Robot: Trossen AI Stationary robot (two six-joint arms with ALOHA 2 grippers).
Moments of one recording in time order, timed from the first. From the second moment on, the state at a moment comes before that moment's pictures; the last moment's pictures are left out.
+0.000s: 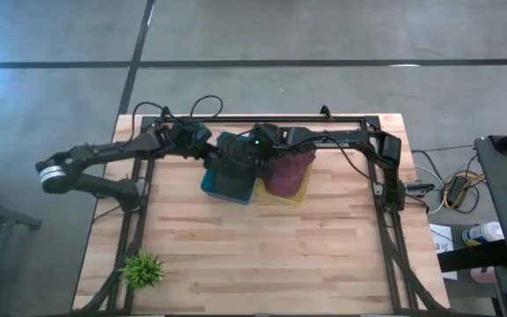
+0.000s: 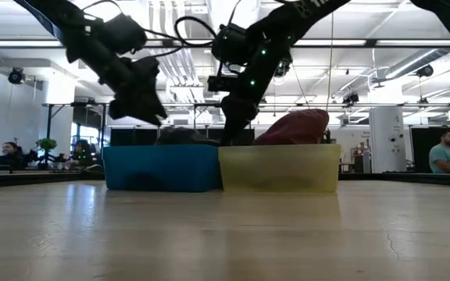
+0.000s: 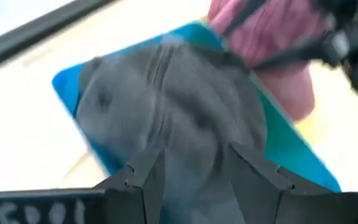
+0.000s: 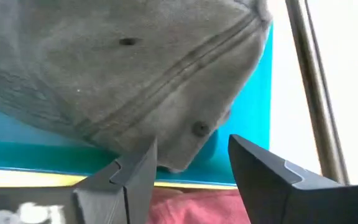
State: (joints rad) left arm 0.54 1.17 0.72 -0.22 0.15 -0.27; right arm -0.28 1.99 1.54 -0.54 0.17 -0.21
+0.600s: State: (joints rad) left arm 0.38 1.02 0.71 -0.65 0.23 -0.20; right arm -0.19 1.78 1.42 -0.76 -0.08 -0.20
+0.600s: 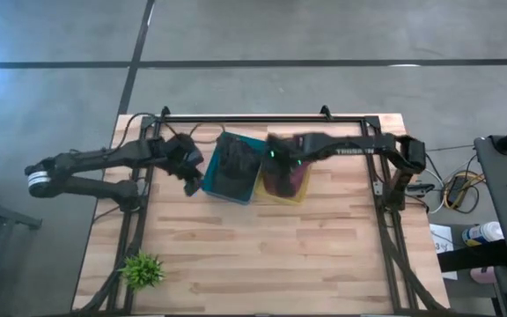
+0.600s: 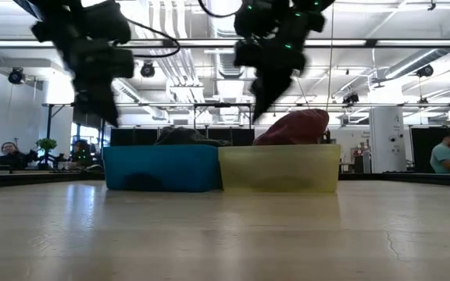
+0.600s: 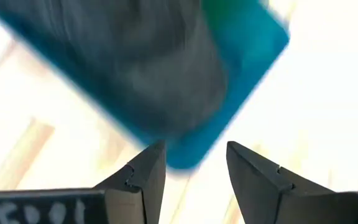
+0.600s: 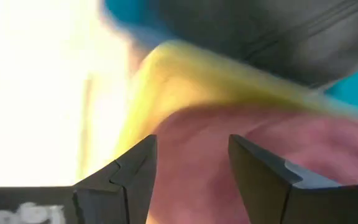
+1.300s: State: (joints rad) left arm 0.33 1.24 0.62 -0.49 0.14 -0.38; right arm 0.04 1.68 1.06 -0.57 0.00 0.08
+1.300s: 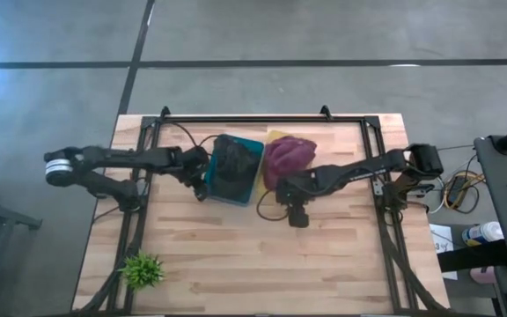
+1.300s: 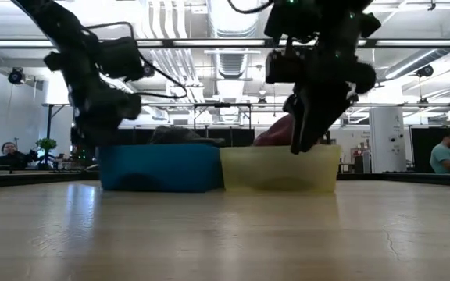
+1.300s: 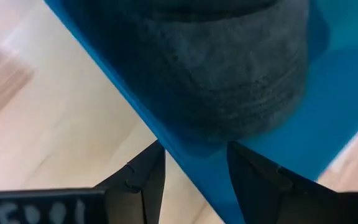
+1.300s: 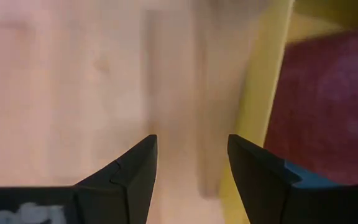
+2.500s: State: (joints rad) left arm -0.04 1.31 0.62 -0.07 0.15 -0.65; right arm -0.11 1.19 0.76 -1.03 0.27 0.65
